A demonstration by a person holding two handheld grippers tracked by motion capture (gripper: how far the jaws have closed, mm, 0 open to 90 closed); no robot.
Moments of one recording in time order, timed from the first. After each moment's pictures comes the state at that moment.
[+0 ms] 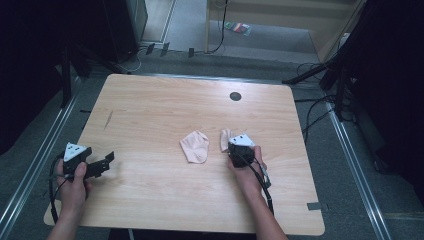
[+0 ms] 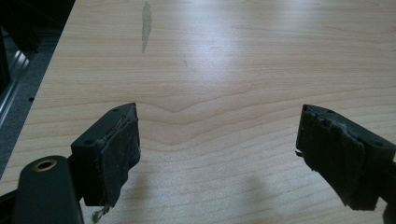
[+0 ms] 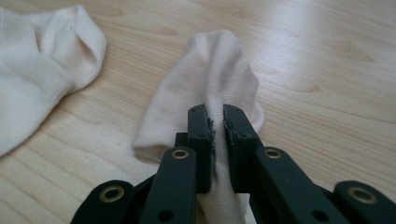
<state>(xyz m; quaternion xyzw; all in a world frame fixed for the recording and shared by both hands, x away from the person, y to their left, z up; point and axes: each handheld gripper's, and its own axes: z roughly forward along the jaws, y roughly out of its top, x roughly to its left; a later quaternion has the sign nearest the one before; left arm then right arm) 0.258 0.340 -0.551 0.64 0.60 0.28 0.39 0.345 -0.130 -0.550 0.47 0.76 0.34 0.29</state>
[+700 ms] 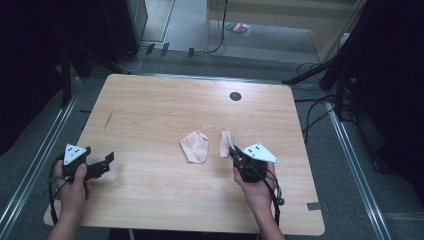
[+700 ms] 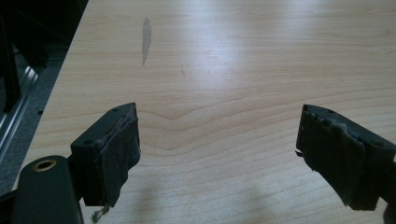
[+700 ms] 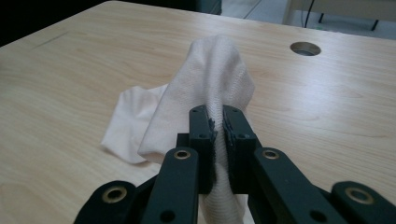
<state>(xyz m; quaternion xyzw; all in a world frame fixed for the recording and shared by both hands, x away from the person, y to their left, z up) 0.250 0.336 -0.546 0.64 0.58 0.30 0.40 0.273 -0.147 -0.483 0.45 0.73 0.46 0.25</state>
